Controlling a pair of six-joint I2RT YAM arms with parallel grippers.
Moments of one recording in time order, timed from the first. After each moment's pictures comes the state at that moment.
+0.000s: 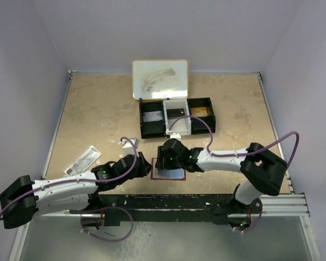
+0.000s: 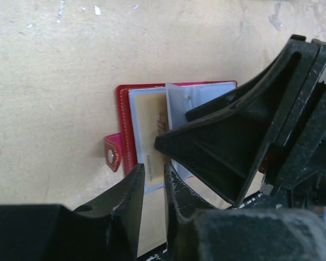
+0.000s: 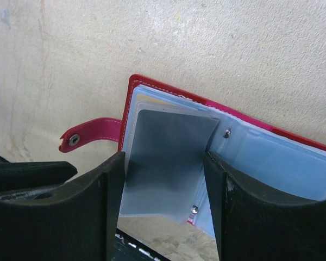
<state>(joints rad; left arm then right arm) -1.07 0.93 0.35 -0.08 -0.36 -1.01 1.05 1.57 0.77 -0.09 0.15 0.87</state>
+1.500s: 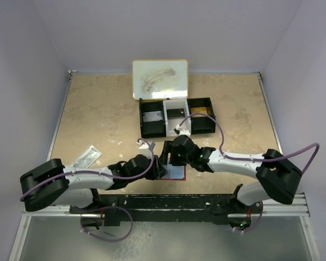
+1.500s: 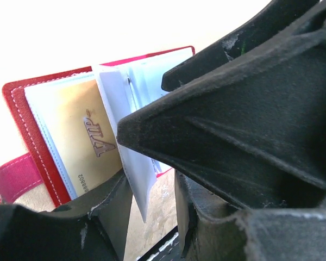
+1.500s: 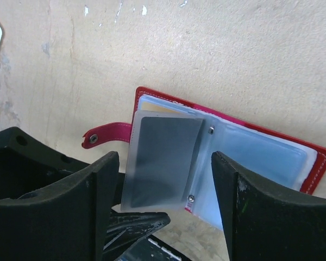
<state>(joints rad) -1.09 1.26 0.34 0.34 -0.15 -0.95 0.97 1.43 0.68 -0.04 0.10 0.90</state>
